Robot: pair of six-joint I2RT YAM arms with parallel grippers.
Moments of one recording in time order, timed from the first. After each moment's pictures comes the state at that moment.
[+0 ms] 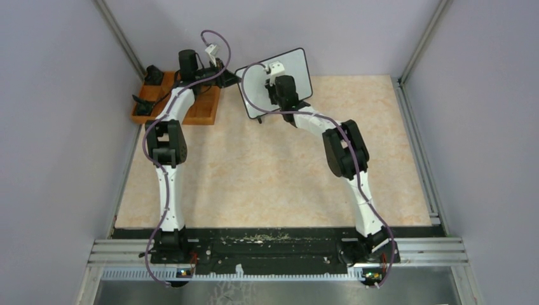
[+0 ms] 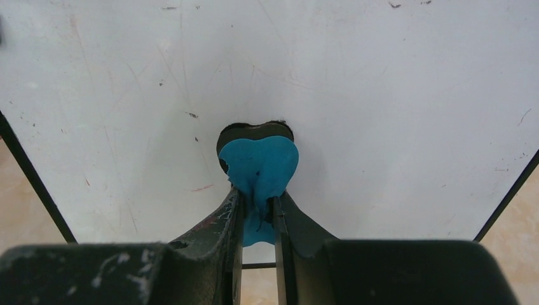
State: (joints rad) left arm -0.06 2.48 2.22 -0.02 1.02 -0.10; right arm 0.52 2.34 1.86 0.19 0.15 -0.07
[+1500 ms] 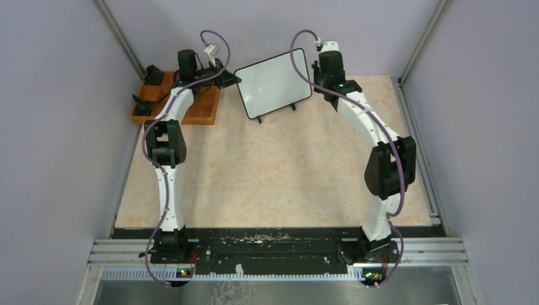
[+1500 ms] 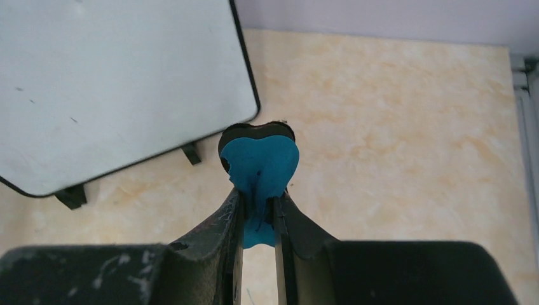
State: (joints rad) left arm -0.06 2.47 2.21 -0.03 1.03 -0.09; right arm 0.36 1.90 1.76 -0.33 0.24 0.07
